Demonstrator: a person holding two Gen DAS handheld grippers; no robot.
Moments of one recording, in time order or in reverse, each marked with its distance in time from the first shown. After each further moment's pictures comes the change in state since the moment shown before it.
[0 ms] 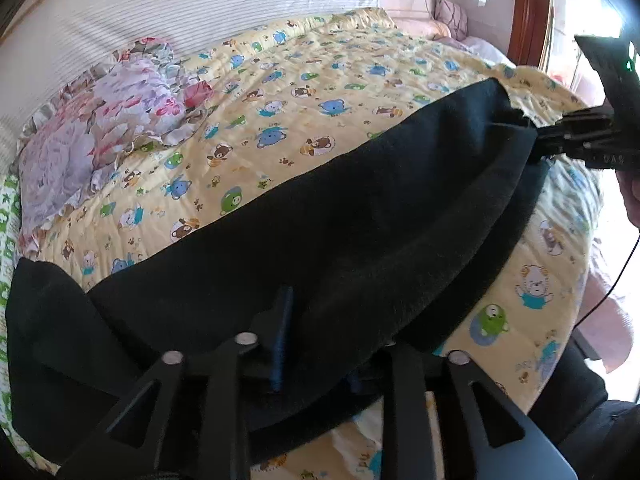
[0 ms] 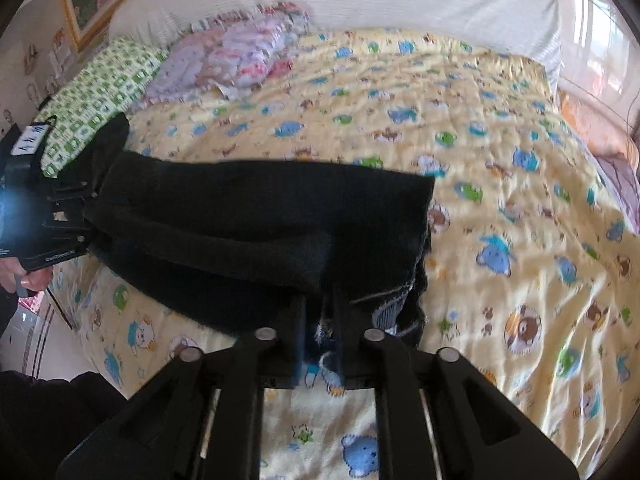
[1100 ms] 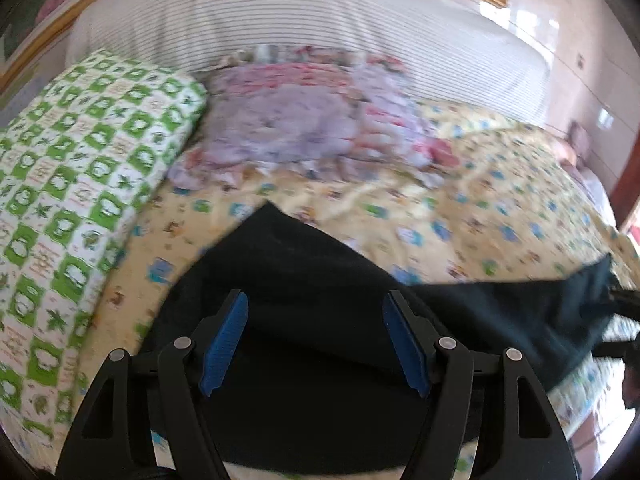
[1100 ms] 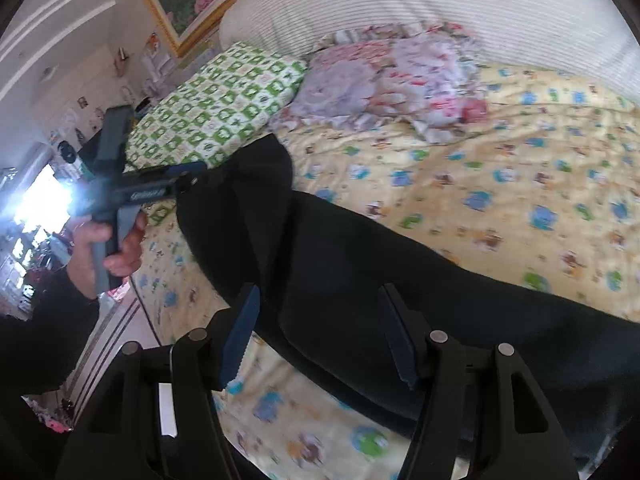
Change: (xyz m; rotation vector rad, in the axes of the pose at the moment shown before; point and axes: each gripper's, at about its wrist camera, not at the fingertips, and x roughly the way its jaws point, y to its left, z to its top) left arm -0.088 0.233 -0.047 -0.484 -0.120 0.237; right arm 0.033 0.180 0.074 -0.103 -0.058 0.433
